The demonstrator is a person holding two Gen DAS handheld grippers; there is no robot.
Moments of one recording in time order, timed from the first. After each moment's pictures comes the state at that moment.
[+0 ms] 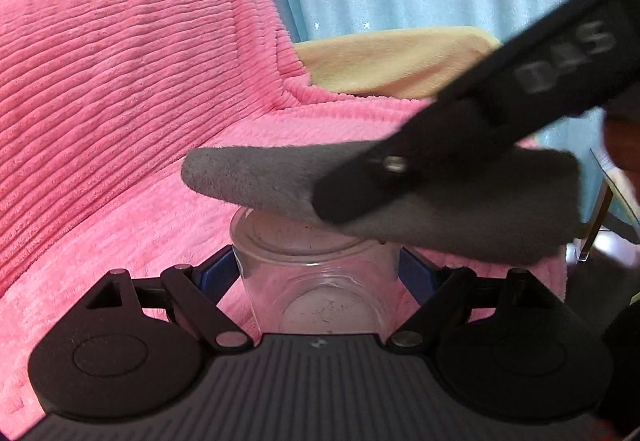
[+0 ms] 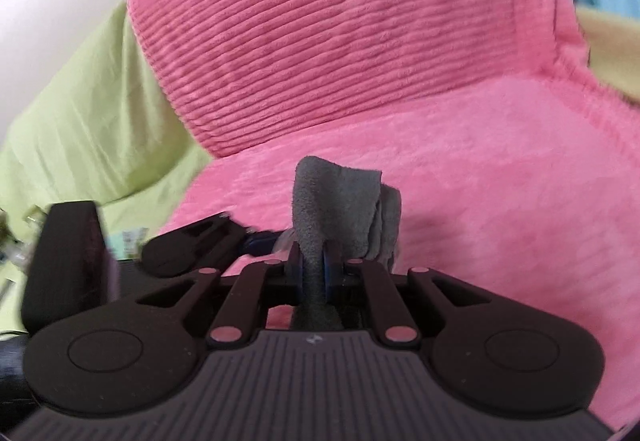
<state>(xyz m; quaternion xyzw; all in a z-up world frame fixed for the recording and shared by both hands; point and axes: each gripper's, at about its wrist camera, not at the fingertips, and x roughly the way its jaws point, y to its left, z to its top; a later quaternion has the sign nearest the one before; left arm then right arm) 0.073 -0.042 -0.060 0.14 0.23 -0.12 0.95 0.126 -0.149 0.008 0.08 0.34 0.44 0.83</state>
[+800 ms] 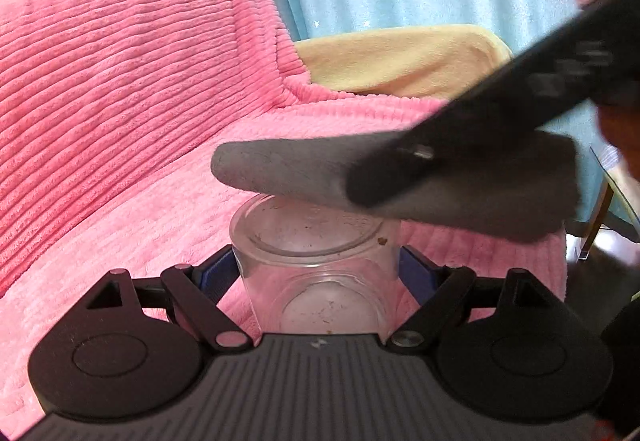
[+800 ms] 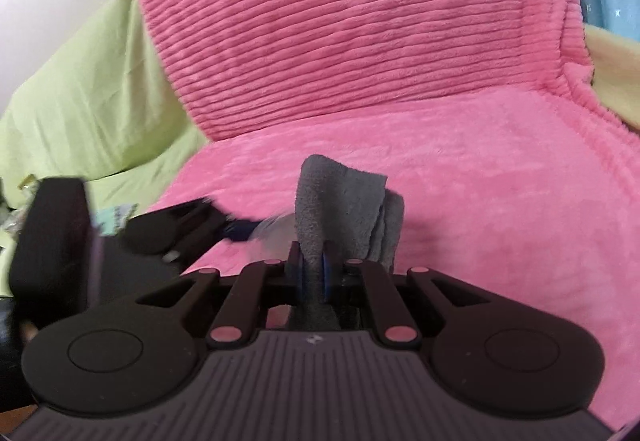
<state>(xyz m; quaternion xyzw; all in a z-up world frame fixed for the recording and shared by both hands) 0.064 -0.043 -0.061 0.15 0.23 -0.12 0.95 0.127 -0.164 0.009 0.03 0.33 0.45 0.83</state>
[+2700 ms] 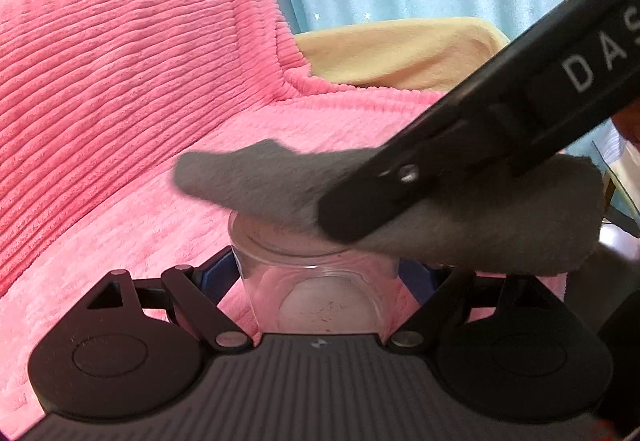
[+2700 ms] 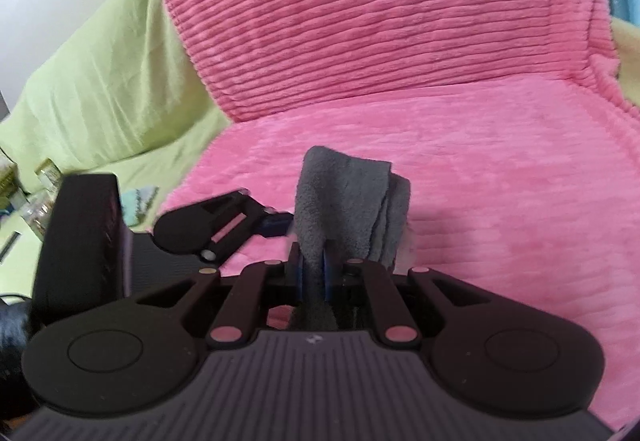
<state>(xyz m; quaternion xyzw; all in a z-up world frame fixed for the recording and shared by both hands) 0.076 -0.045 -0.059 0.14 0.25 -0.11 0.95 0.136 -0.144 0.010 0.02 0.35 0.47 0.81</state>
